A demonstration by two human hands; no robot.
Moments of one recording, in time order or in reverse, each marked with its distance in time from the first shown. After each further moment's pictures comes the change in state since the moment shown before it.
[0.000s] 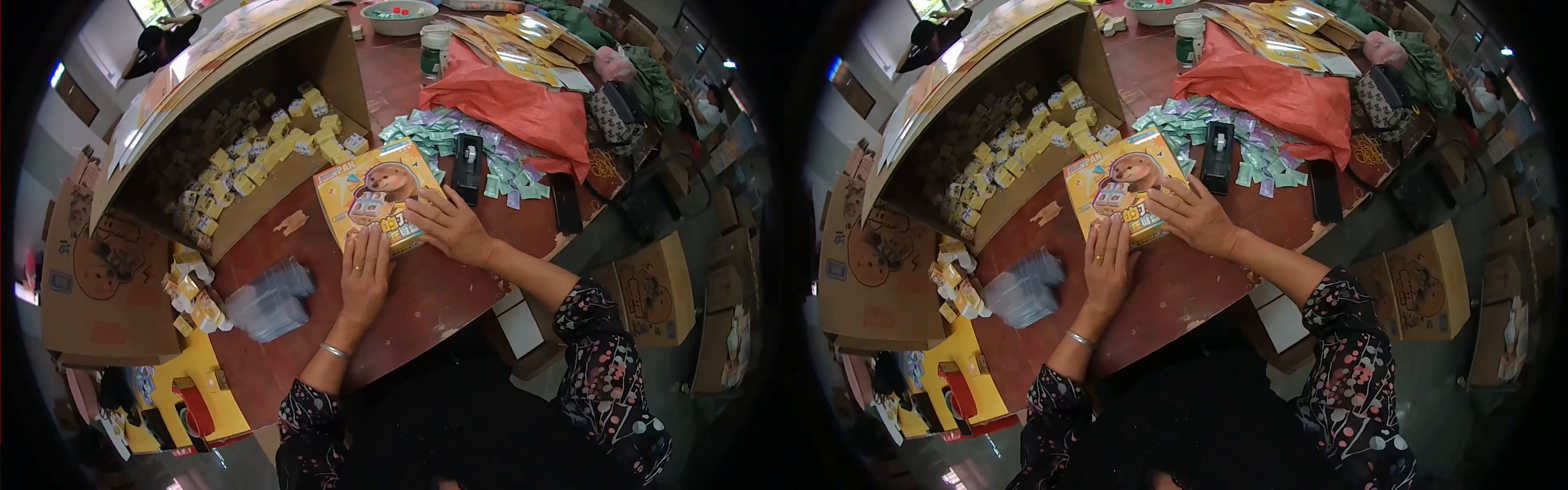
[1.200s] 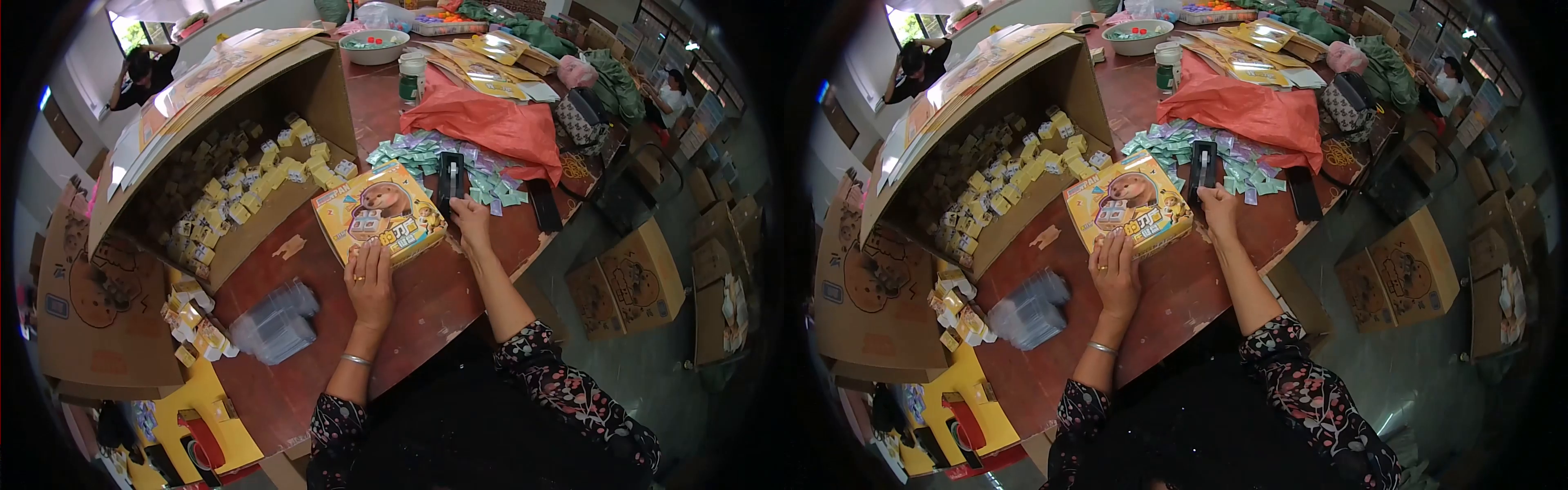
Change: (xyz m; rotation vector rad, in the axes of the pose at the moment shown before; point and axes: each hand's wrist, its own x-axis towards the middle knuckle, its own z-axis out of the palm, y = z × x) left_hand -0.006 0.003 0.026 -0.105 0.196 -0.128; right_hand -0.020 0.029 0.051 1.064 0.824 1.323
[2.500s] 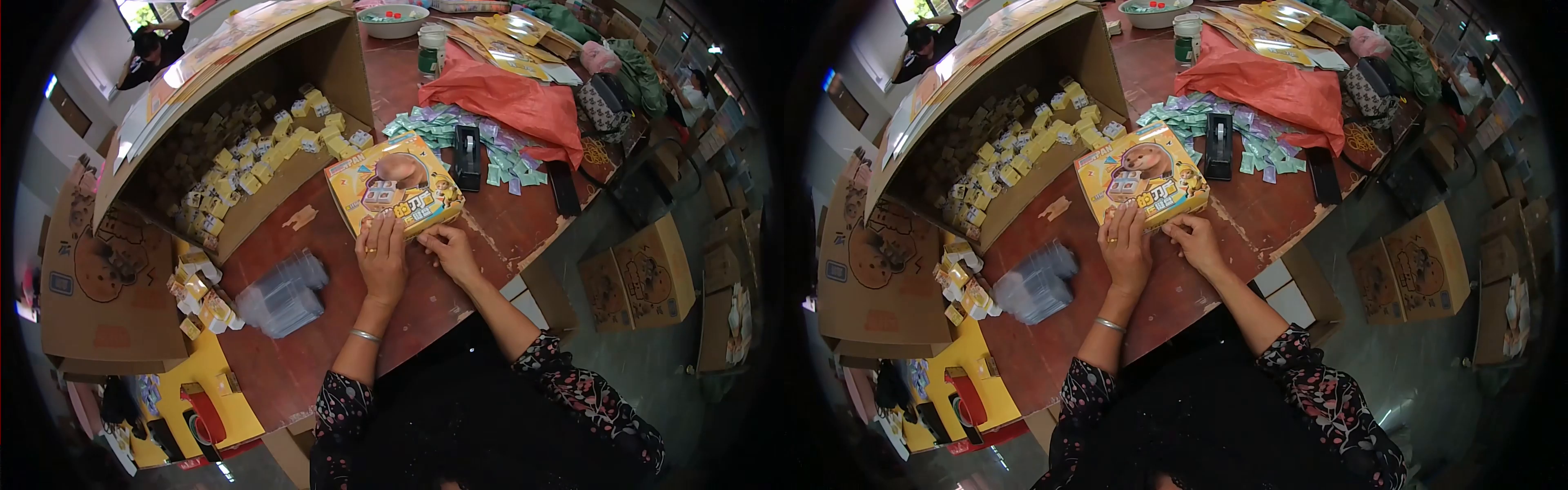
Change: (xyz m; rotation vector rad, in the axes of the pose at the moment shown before) left_hand 0.002 0.001 -0.001 -0.019 -0.006 -0.020; right_hand -0.118 0.013 0.021 -0.221 -0.485 0.110
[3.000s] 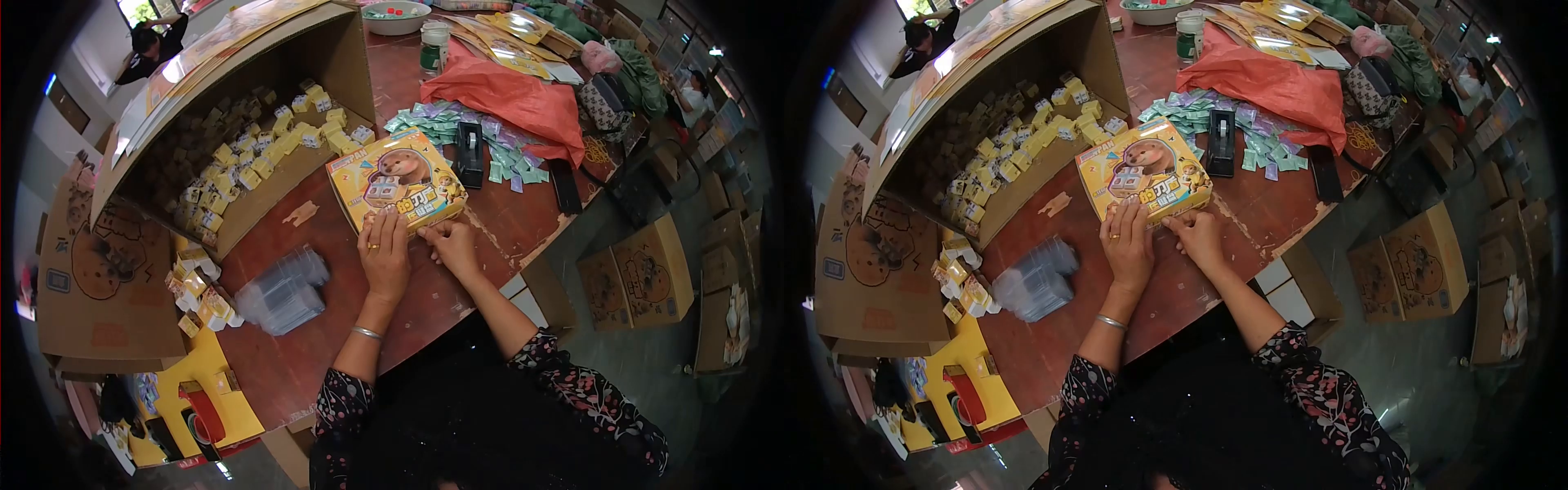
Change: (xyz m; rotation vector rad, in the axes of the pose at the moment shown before) left_hand -0.001 0.000 0.001 0.016 0.001 0.002; right_hand -0.003 -0.027 0.008 -0.297 0.166 0.087
